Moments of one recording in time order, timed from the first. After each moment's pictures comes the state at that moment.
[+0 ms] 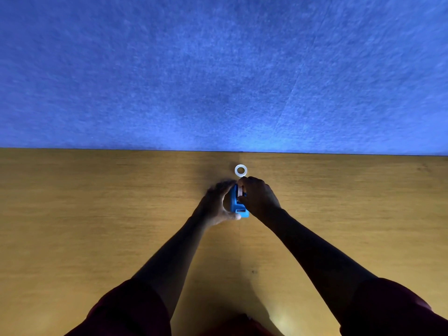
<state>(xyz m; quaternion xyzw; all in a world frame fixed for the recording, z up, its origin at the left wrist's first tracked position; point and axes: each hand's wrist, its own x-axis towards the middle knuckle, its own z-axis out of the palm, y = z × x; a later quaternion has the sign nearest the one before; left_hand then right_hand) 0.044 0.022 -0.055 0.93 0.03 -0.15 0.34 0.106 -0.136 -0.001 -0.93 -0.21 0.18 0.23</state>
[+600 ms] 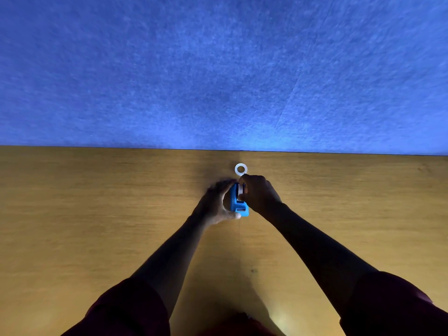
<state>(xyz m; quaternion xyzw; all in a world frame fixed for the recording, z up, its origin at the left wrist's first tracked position) 0.044 0.022 -0.063 0.94 0.02 -0.14 0.32 0.113 -0.136 -0.002 -0.93 -0.21 0.20 0.23</state>
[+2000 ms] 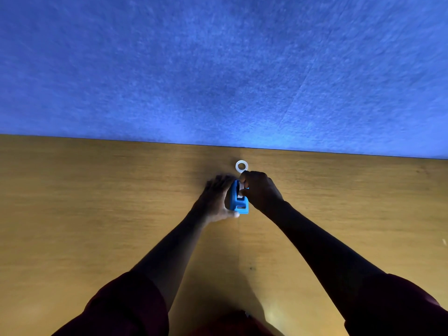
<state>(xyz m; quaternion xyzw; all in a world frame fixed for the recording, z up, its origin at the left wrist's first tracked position) 0.046 0.025 -0.064 0.95 -0.04 -0.09 0.30 0.117 -0.134 -0.001 -0.93 -0.22 0.20 0.22</state>
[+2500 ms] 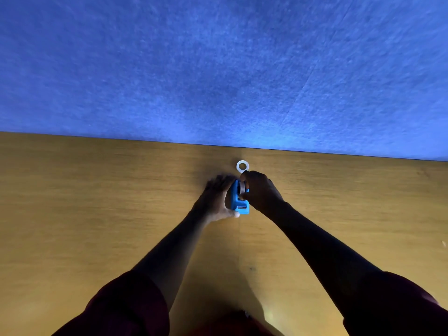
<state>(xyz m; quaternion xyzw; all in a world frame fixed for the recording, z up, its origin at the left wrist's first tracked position) 0.047 0.025 -0.062 0.95 -0.02 -0.11 0.30 0.117 -0.134 -0.007 -0.93 -0.23 0.20 0.22</state>
